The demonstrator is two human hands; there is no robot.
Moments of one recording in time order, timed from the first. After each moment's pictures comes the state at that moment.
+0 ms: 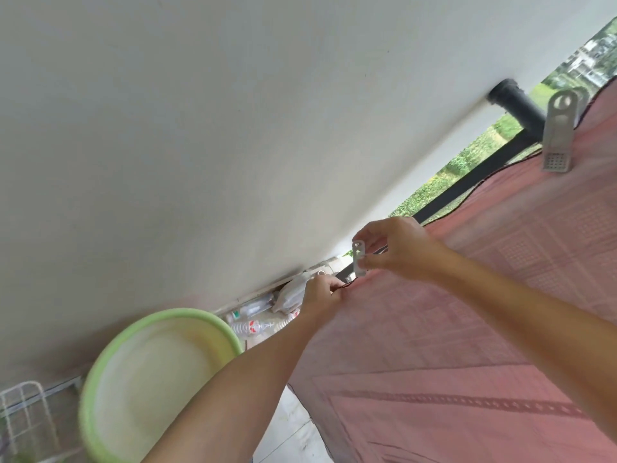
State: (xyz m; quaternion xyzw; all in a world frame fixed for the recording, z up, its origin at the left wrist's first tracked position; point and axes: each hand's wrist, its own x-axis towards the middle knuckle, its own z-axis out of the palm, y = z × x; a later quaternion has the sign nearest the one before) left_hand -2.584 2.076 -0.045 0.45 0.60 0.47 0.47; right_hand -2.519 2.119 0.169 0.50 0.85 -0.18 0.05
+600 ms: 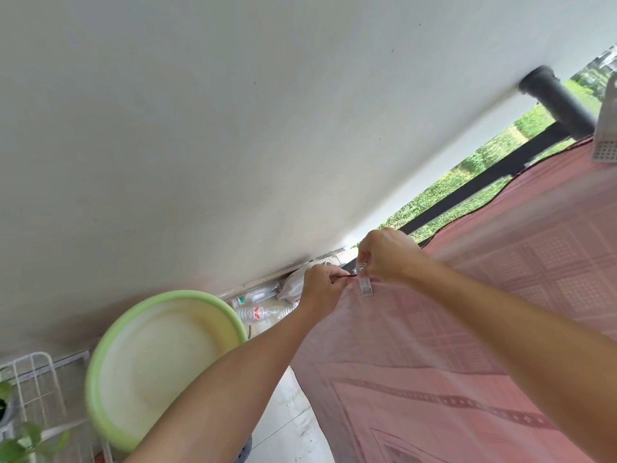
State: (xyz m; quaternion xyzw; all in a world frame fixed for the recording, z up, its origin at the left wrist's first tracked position) left_hand -2.587 2.073 -0.062 0.36 0.60 0.53 0.49; right_hand -2.521 2.136 0.098 0.49 0.84 -0.04 0.21
